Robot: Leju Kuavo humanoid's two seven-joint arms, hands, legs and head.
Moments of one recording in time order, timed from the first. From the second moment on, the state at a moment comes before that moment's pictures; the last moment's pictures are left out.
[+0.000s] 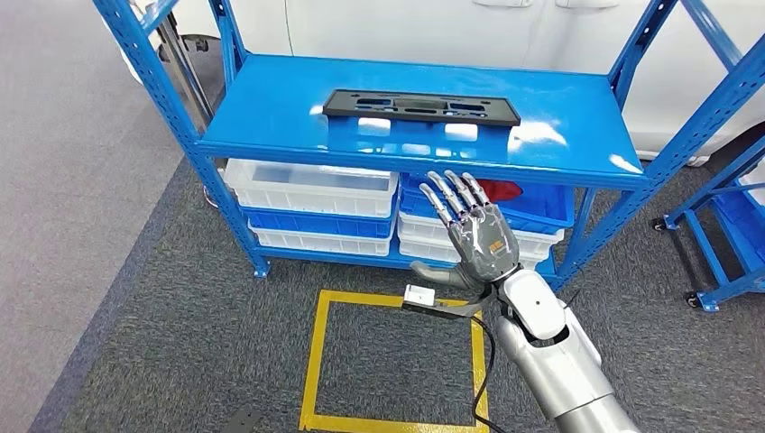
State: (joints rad) left arm -0.17 -0.17 0.89 -0.17 -1.42 0.06 -0.07; right arm -0.39 -0.16 0.30 -1.27 1.32 -0.42 -0.26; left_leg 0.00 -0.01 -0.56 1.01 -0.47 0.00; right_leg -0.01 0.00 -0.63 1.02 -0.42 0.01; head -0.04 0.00
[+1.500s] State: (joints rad) left arm -0.14 -0.18 0.94 -0.17 -1.38 0.09 -0.06; right arm -0.31 -0.17 0.25 -1.39 1.36 -0.37 -0.26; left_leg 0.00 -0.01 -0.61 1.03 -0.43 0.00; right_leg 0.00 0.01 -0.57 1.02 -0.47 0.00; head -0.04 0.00
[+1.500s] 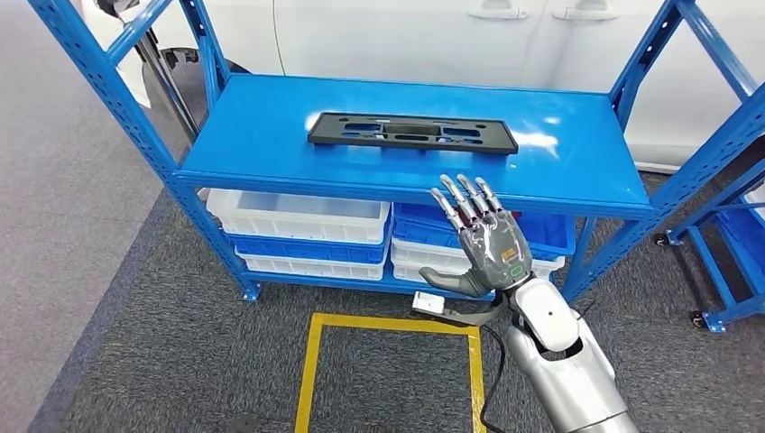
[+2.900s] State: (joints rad) left arm -0.15 -0.19 0.91 -0.17 -1.37 0.07 -0.07; right arm -0.31 -0.20 0.21 -1.37 1.33 -0.39 -0.30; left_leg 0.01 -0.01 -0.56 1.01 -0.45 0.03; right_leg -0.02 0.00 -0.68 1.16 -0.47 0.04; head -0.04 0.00
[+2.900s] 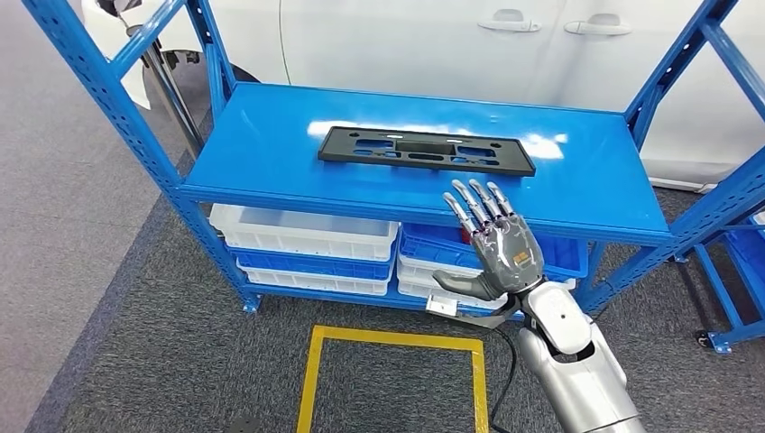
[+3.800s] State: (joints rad) left arm -0.14 -0.19 0.91 -0.17 -1.38 0.07 -0.09; right arm -0.33 -0.23 0.22 -1.34 1.29 -0.42 -0.30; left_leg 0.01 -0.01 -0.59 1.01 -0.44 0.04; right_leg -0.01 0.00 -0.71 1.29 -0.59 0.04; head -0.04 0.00
